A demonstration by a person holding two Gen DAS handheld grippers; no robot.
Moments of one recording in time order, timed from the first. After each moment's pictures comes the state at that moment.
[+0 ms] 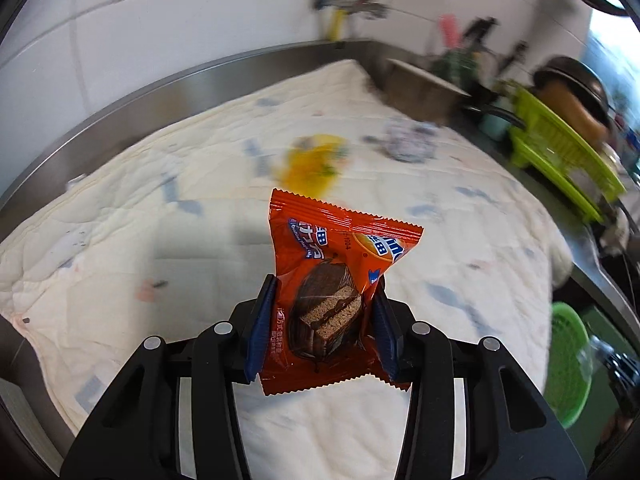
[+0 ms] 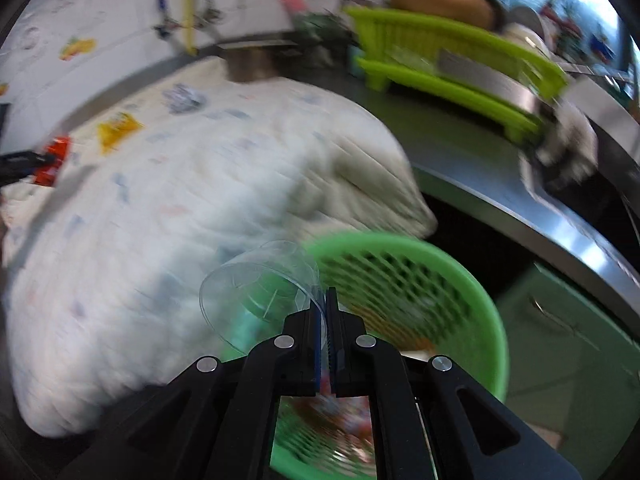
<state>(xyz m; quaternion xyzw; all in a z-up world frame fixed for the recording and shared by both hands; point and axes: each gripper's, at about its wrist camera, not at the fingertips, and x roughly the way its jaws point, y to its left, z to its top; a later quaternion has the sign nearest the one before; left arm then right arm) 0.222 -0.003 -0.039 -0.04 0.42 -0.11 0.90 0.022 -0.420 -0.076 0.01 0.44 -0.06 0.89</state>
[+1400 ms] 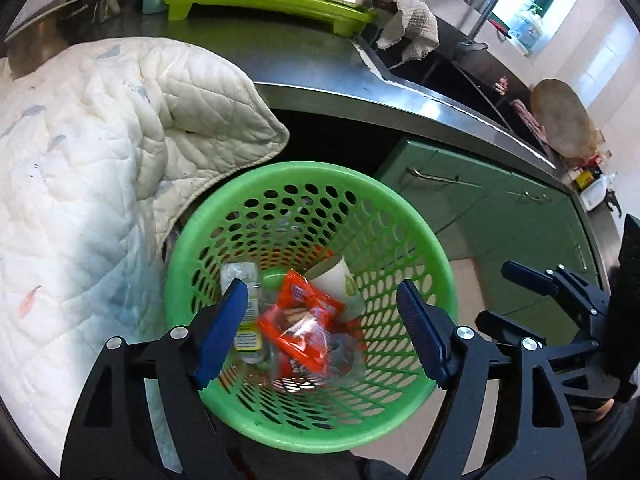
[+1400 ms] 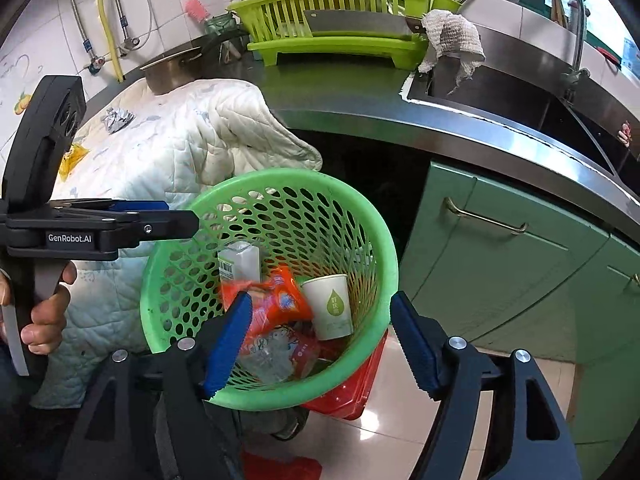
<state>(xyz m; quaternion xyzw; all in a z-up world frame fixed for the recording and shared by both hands) 0.098 -0.384 -0.114 0.08 0.50 -0.43 0.75 -0.072 -0.505 -0.084 0.09 0.44 -0.12 0.88</state>
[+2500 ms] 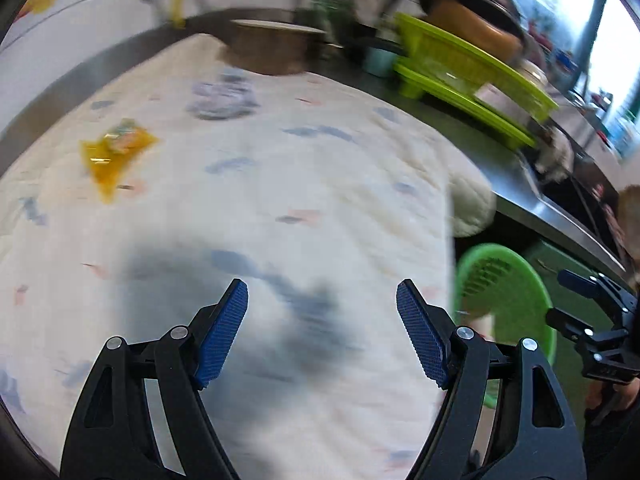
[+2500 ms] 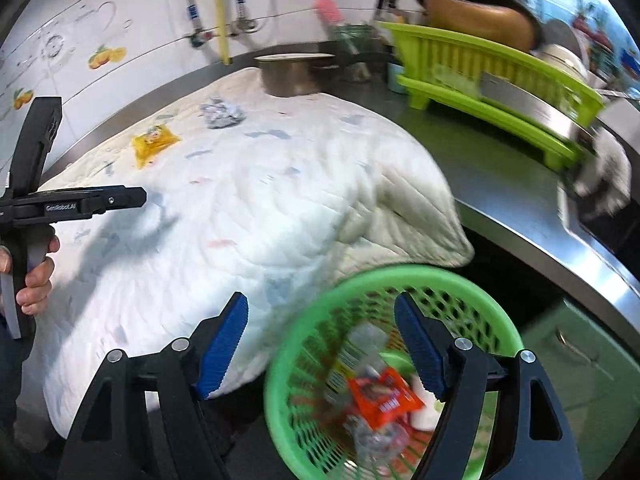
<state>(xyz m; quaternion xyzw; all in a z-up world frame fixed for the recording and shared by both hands) 0.196 -0.136 -0.054 0.01 0.45 -0.22 0.87 0.056 -0.386 -0.047 0.01 0.43 0.03 0.90</state>
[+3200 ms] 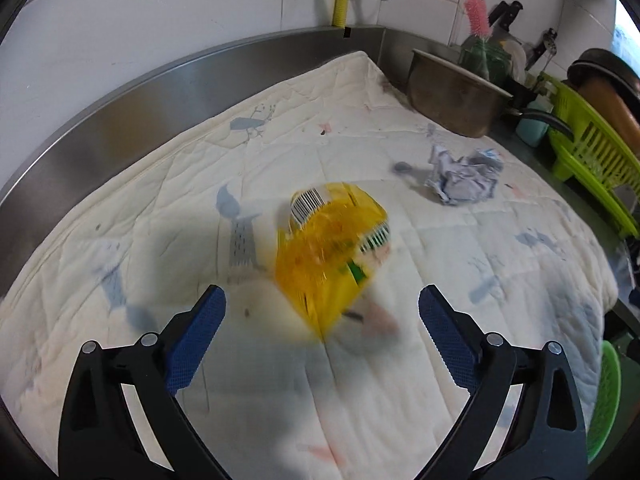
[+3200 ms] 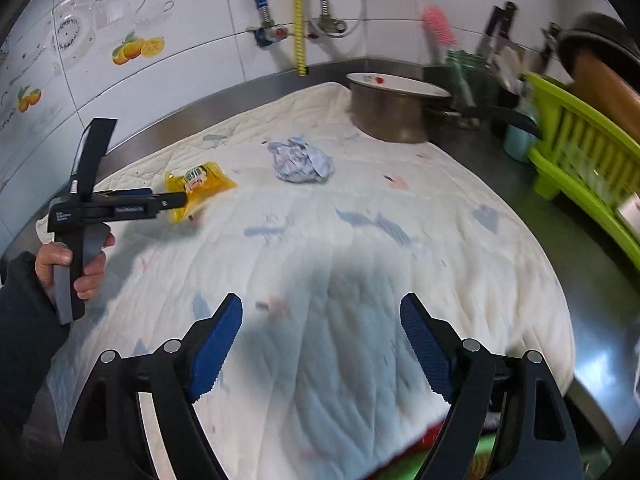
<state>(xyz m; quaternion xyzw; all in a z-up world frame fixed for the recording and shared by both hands) 0.362 -0.014 -0.078 0.00 0.43 -0.09 0.90 0.232 -0.286 -0.036 -0.02 0.42 0.13 0.90</state>
